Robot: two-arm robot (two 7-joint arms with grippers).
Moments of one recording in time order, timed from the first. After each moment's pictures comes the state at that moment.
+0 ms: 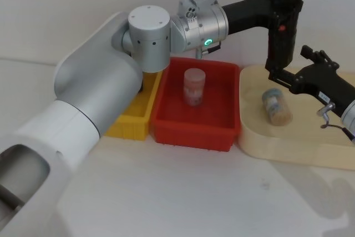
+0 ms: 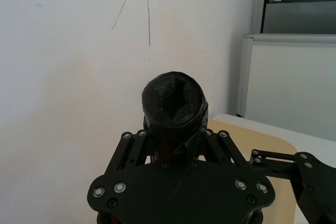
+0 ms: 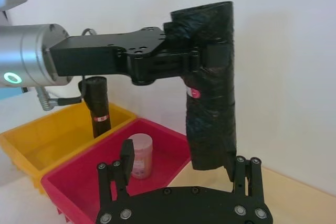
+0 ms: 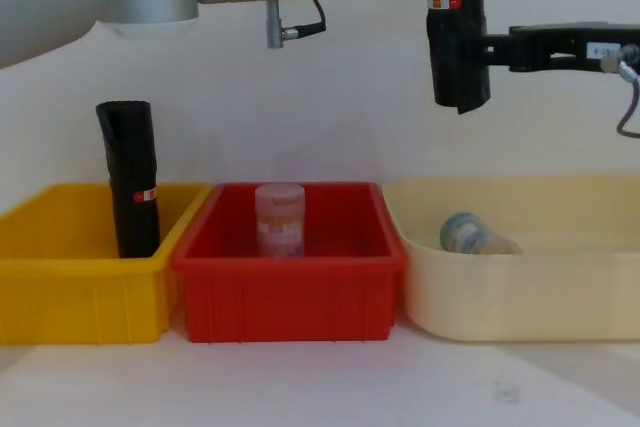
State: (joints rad) left arm -0.98 0.07 0.58 -0.97 -0.47 0.08 -0.60; right arm 0.42 0.37 -0.32 -1.60 0.40 0.25 0.37
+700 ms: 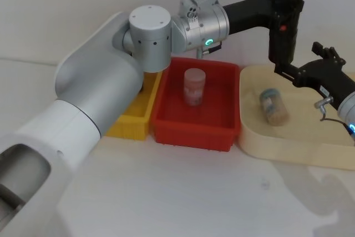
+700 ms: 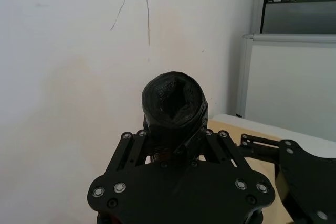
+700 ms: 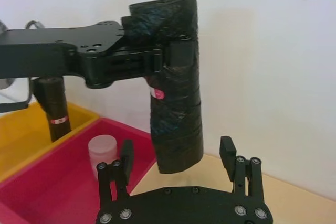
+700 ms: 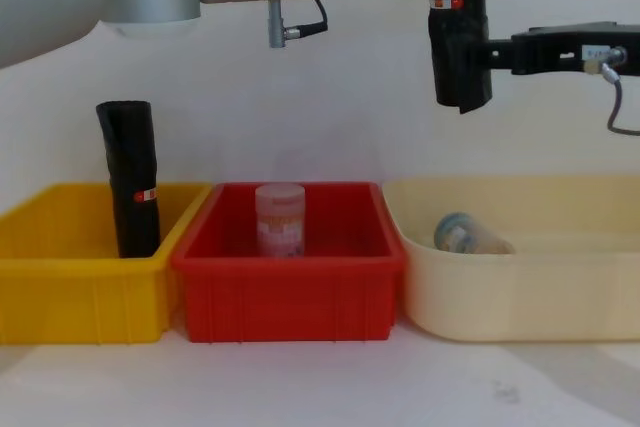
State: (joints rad) left arm -0.98 0.06 0.59 -0.97 -0.47 0.08 -0.60; right arm 0.43 0.33 -0.33 -1.60 0.32 0.28 0.22
